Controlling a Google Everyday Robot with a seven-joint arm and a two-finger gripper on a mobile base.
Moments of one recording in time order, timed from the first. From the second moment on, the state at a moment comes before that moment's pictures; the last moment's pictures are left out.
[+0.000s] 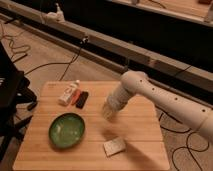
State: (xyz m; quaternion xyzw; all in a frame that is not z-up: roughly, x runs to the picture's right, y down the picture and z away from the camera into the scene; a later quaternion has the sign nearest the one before) arm -0.003 0.148 0.755 -0.32 -0.34 -0.14 0.87
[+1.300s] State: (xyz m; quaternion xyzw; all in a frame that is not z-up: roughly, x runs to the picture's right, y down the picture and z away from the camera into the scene) arm -0.058 0.230 0.778 -0.37 -0.38 -0.22 0.82
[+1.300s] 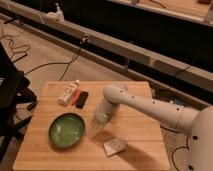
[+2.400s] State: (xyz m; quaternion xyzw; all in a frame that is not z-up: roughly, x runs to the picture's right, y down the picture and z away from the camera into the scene) arm -0.128 0.238 0.811 -0.37 -0.41 -0.27 0.79
